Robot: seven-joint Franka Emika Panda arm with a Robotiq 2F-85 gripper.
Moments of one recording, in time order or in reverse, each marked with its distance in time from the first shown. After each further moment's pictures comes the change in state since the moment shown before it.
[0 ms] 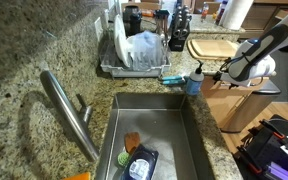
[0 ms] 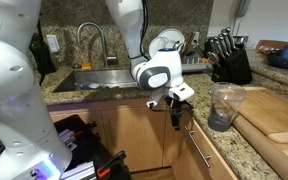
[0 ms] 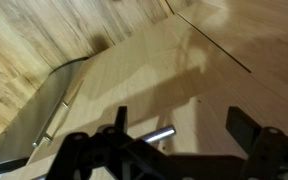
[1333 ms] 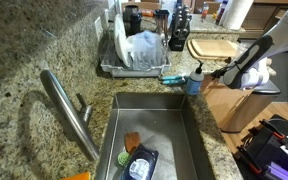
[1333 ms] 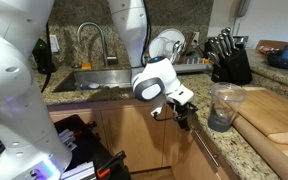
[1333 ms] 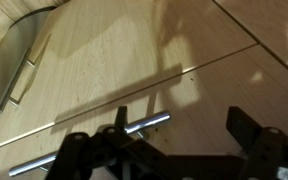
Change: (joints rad) arm -0.045 0.122 0.083 0.008 0.174 0.383 -0.152
